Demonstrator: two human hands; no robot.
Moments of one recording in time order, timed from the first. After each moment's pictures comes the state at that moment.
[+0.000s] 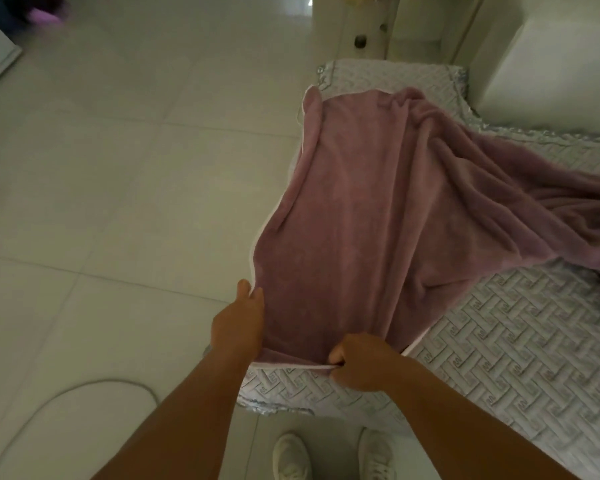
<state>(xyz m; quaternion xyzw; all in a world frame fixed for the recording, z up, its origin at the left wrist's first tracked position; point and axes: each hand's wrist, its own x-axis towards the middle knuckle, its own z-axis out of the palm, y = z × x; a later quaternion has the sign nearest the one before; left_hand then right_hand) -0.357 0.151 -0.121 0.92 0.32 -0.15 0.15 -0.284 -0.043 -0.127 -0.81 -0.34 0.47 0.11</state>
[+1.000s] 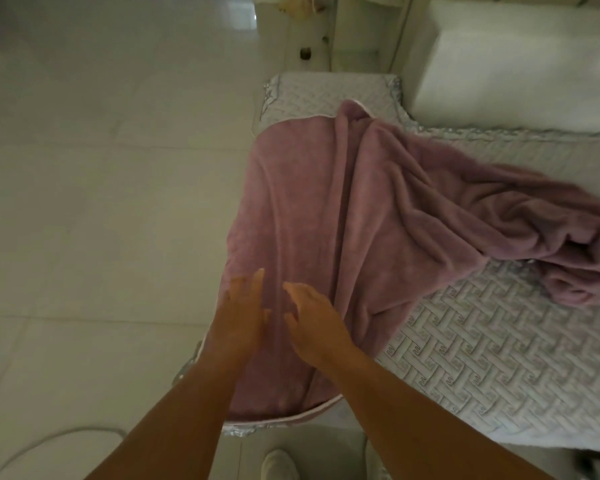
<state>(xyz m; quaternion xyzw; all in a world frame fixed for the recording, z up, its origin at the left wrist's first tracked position) -0.319 0.130 -0.130 0.95 0.20 -0.11 0.22 -0.278 -0.009 -0.107 -0.90 -0.21 0.23 0.31</state>
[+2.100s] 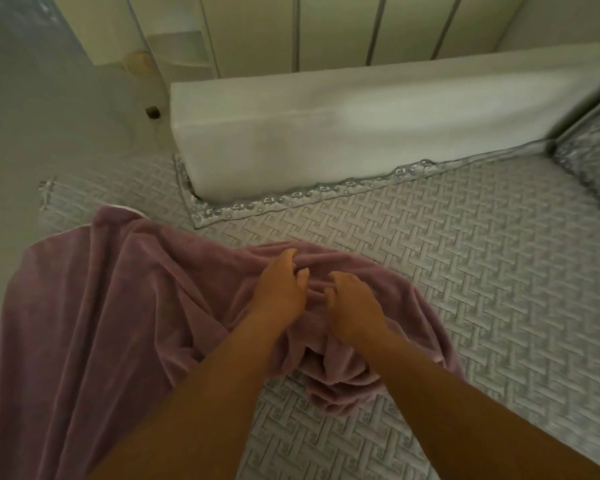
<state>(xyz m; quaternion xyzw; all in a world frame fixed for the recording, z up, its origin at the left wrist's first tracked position) 0.052 -0.282 -0.068 0.91 0.09 -0.10 0.40 0.032 -0.412 -0.052 -0.95 -0.02 0.19 0.24</state>
